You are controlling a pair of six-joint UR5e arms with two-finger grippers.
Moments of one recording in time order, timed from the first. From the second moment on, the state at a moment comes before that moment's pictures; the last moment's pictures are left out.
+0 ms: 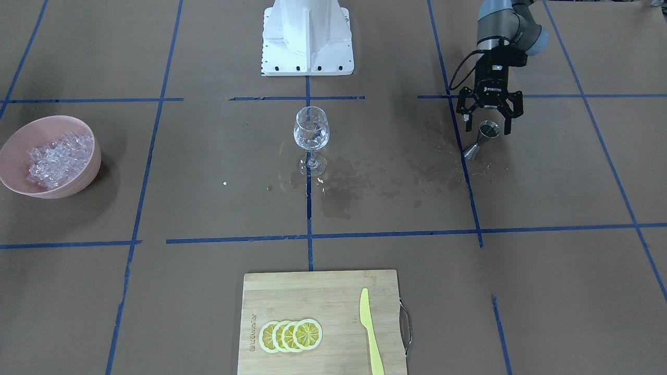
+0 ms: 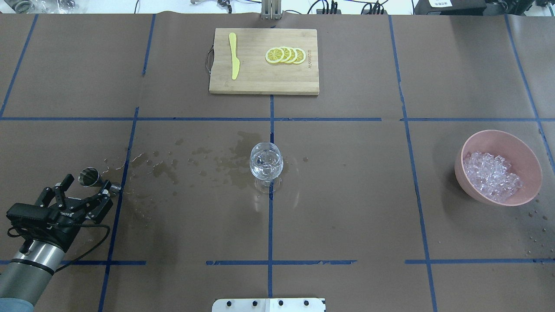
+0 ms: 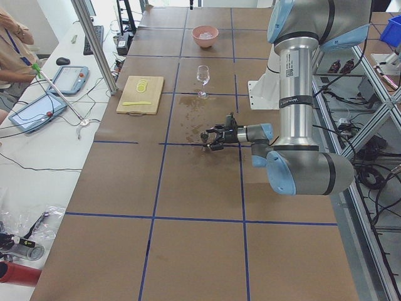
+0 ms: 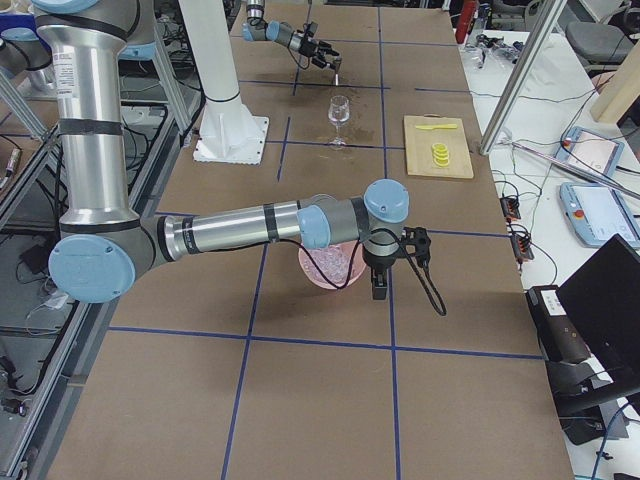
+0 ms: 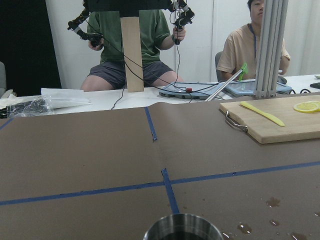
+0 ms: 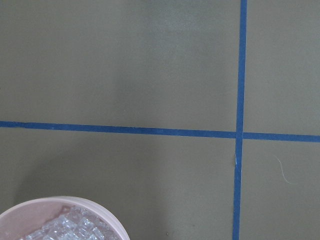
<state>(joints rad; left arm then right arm) -0.06 -1.39 -1.70 -2.80 -0.42 -1.11 1.44 -1.55 1.74 -1.53 2.35 0.22</state>
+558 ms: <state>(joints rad) -0.06 -1.42 -1.64 -2.84 -0.42 -1.11 1.44 -1.55 1.74 -1.53 2.35 0.22</state>
